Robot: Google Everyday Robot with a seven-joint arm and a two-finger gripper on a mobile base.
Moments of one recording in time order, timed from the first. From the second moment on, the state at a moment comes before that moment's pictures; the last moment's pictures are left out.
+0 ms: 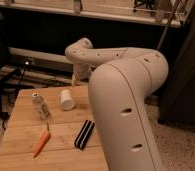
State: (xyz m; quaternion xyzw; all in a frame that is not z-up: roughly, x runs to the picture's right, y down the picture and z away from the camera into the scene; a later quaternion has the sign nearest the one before) arm -0.084 -0.046 0.855 -0.15 -0.21 -0.77 0.58
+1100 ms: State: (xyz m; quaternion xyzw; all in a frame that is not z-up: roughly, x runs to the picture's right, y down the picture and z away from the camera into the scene) arm -0.168 0.018 0.893 -0.12 -0.29 -0.76 0.57
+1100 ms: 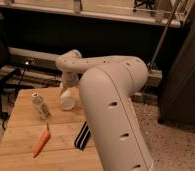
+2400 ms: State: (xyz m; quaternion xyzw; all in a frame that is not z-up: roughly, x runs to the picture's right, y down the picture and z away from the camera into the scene) arm -0.172 0.050 0.944 -0.16 -0.32 -0.77 0.52
